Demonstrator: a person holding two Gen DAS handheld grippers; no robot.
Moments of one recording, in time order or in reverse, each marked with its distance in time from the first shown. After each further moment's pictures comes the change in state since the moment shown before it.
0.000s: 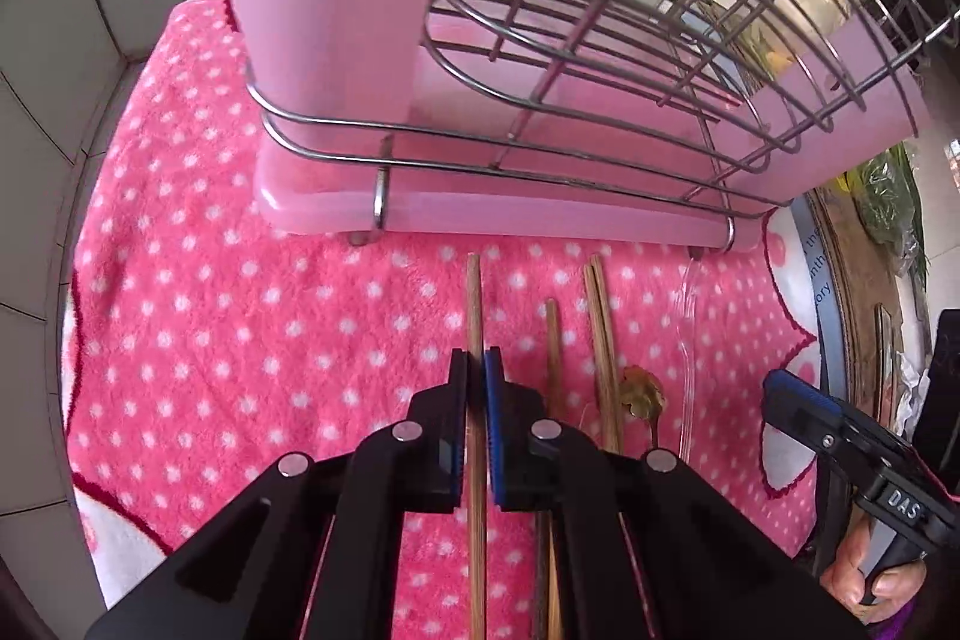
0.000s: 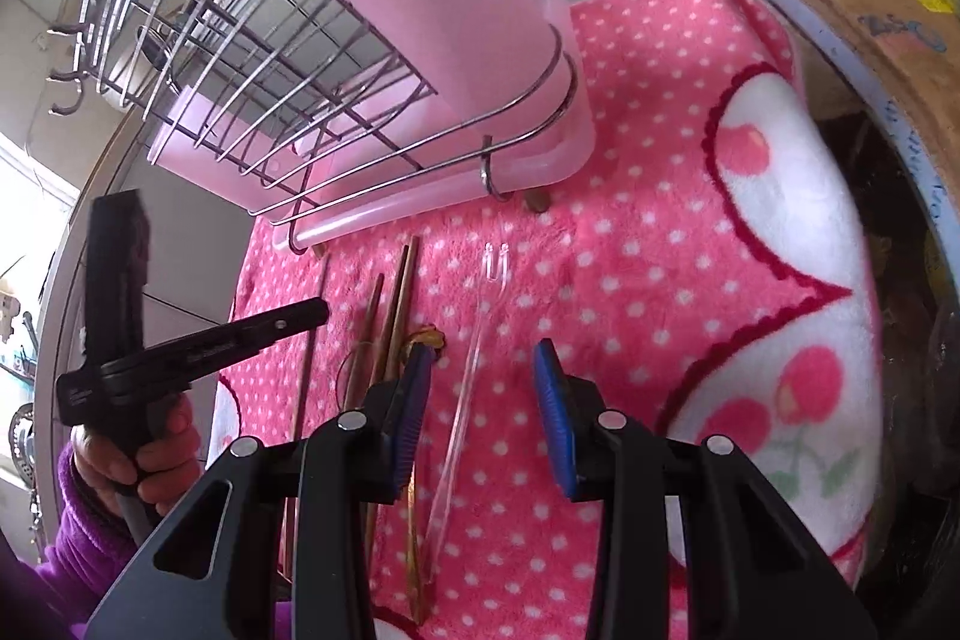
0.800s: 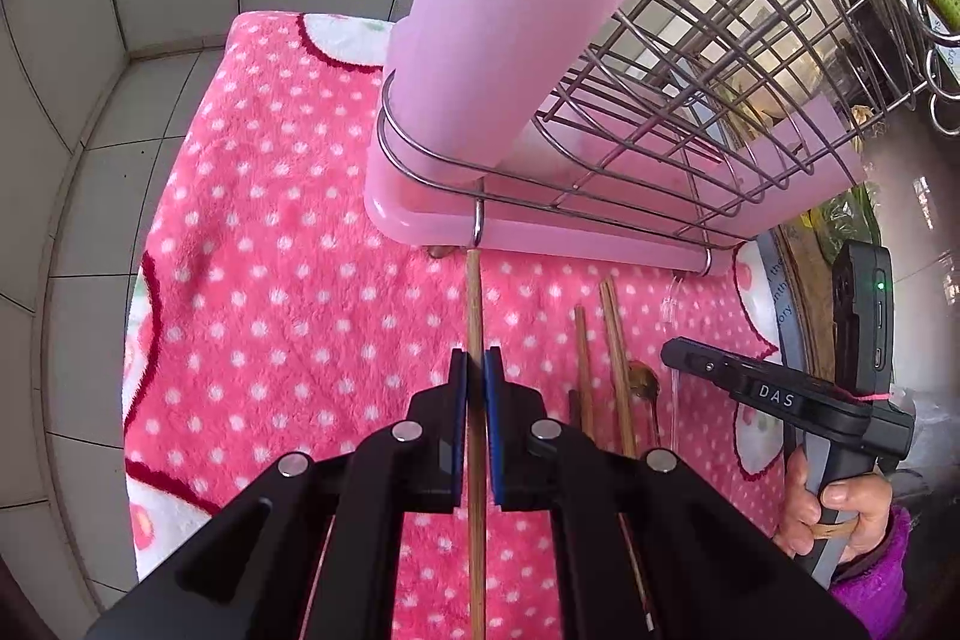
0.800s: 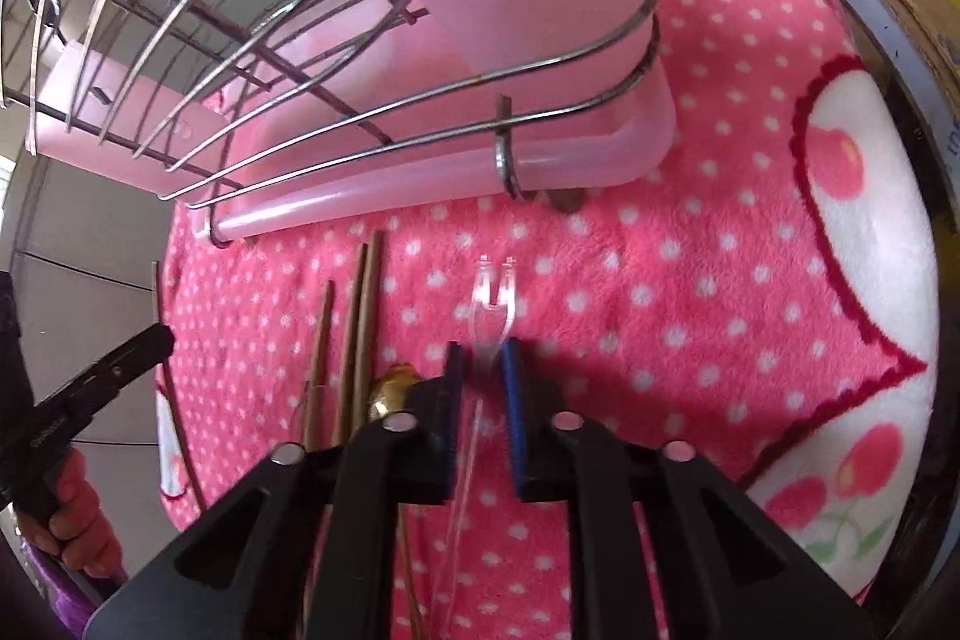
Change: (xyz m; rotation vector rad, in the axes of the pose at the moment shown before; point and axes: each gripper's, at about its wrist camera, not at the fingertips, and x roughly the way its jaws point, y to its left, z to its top) left arm -0.051 0.053 -0.010 -0.037 -0.068 -0.090; right arm 0.064 0.023 0.029 -0.019 0.147 -0.169
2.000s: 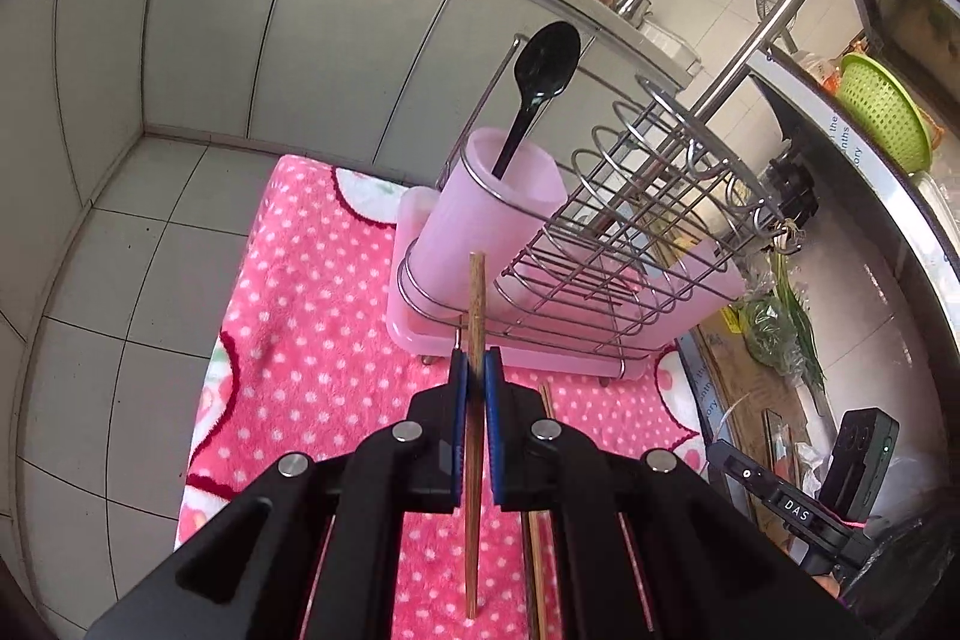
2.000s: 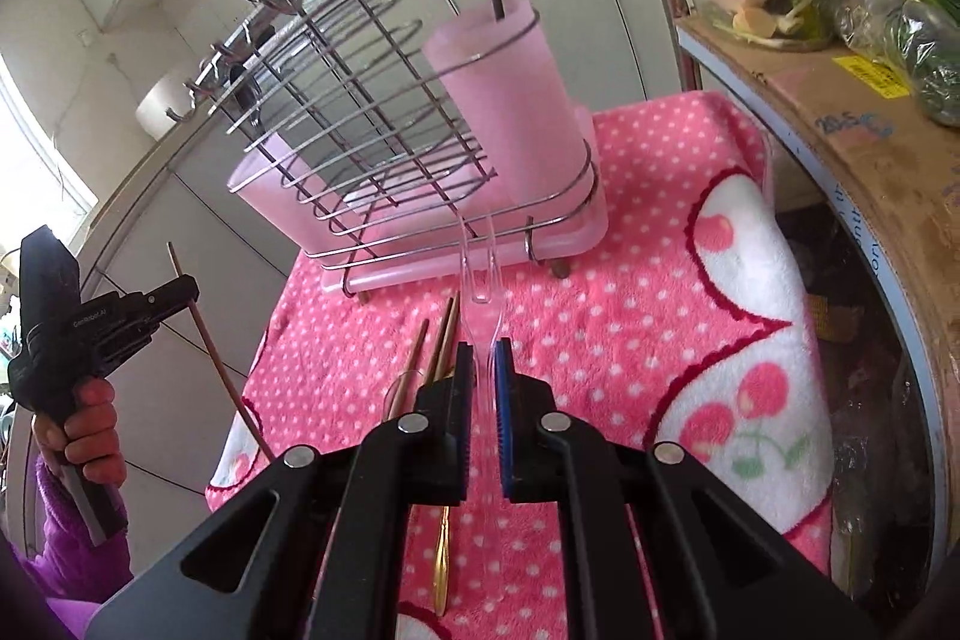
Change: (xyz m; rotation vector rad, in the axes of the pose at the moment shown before) left arm -0.114 0.015 -0.017 -0.041 -0.343 -0.095; right arm -0.124 -0.016 -0.083 -0.069 -0.428 0.133
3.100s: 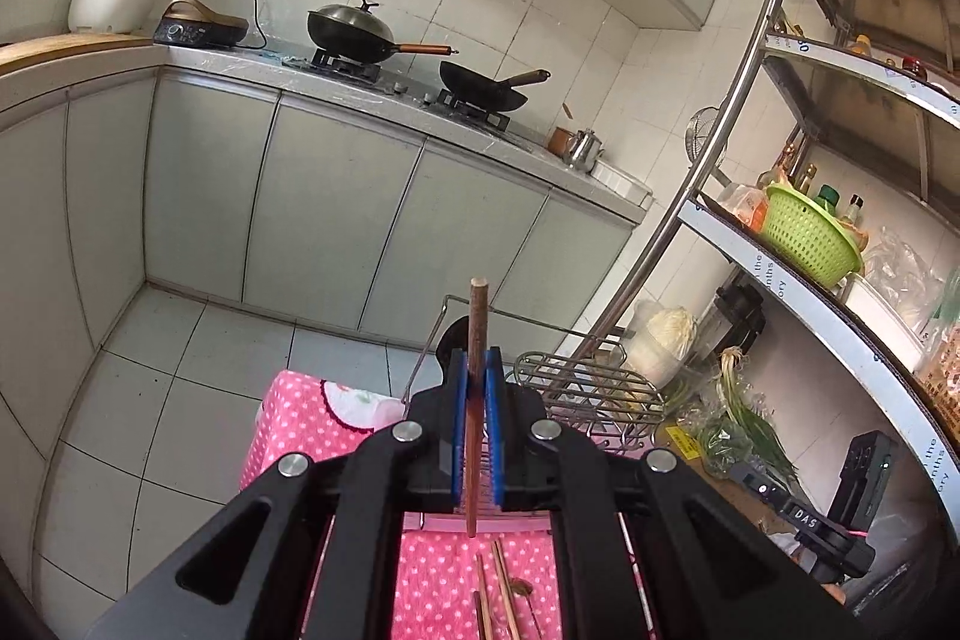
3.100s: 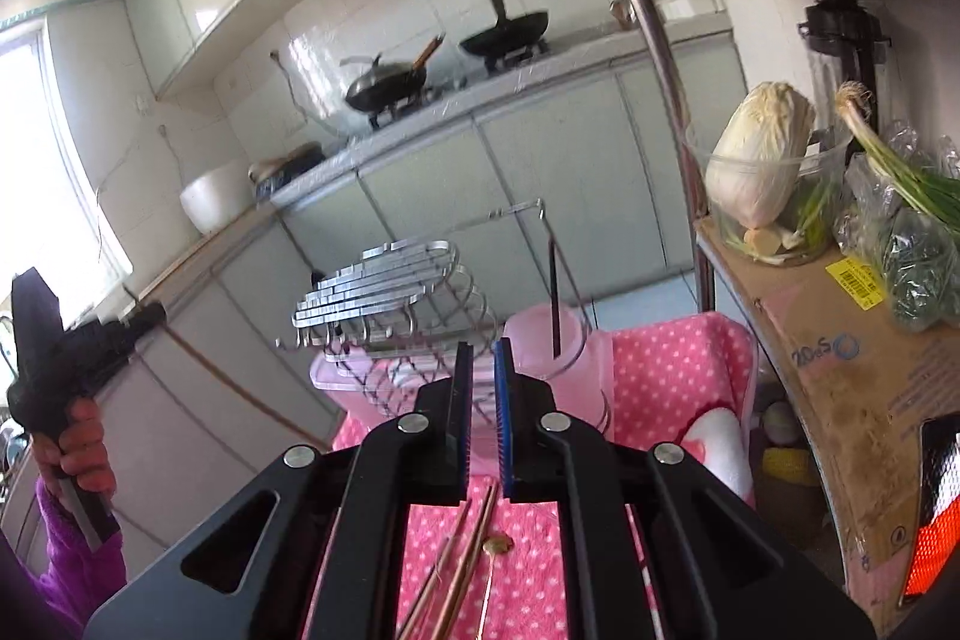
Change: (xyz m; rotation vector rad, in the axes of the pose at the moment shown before) left arm -0.114 -0.049 0.079 0.083 -0.340 -0.021; right arm -0.069 0.032 0.082 -0.098 -0.241 0.017
